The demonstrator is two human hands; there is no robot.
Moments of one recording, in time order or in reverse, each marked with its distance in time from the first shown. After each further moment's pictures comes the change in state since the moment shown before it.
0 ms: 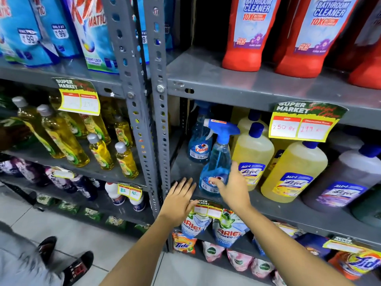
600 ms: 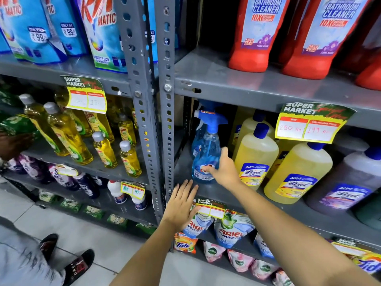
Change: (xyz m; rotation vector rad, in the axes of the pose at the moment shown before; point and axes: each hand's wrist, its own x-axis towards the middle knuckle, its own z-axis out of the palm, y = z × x) left_hand -0.013 0.004 0.010 0.143 -0.008 -0.029; right_hand 0.049 -0.027 0.020 0.062 -0.179 0.014
